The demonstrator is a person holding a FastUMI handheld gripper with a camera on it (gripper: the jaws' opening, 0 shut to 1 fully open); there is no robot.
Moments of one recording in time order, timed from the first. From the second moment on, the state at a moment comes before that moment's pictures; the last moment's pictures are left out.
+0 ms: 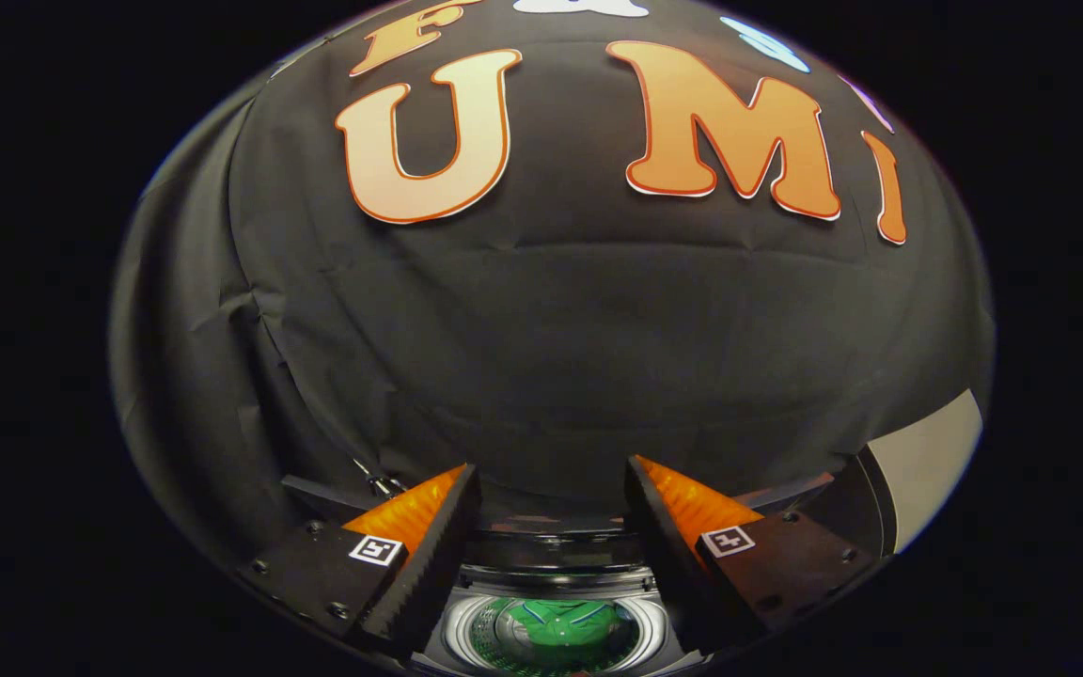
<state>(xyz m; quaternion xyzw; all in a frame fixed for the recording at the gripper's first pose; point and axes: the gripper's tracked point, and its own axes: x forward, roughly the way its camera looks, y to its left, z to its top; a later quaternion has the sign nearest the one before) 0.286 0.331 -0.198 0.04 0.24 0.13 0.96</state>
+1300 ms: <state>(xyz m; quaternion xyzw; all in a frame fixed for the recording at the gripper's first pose) 0.194 0.319 -0.224 0.03 0.20 0.12 0.97</state>
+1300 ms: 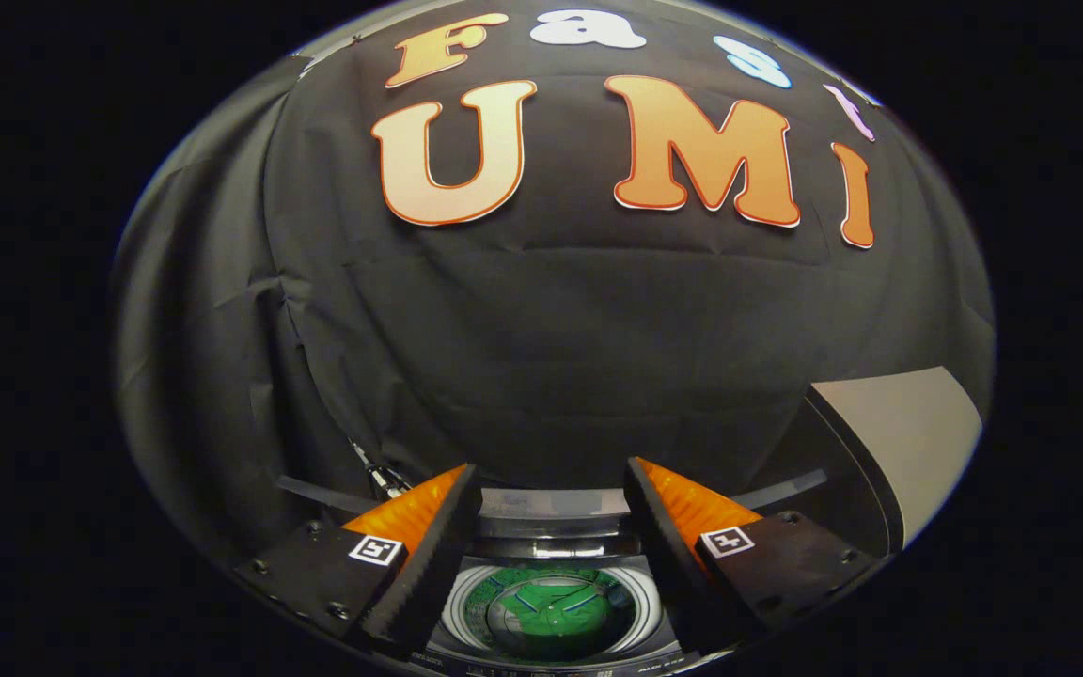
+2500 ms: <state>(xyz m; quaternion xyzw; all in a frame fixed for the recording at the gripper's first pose) 0.124 0.315 -0.397 0.08 0.36 0.11 0.92</state>
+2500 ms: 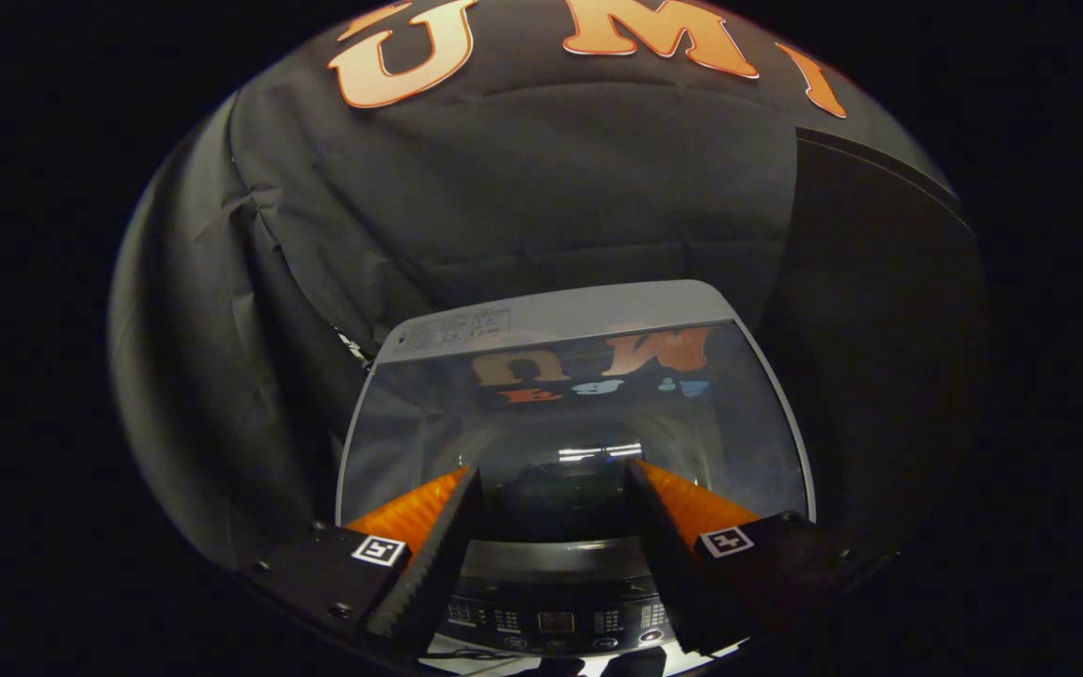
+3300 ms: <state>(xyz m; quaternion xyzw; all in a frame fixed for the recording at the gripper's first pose) 0.105 0.231 -0.122 0.07 0.11 0.13 0.98</state>
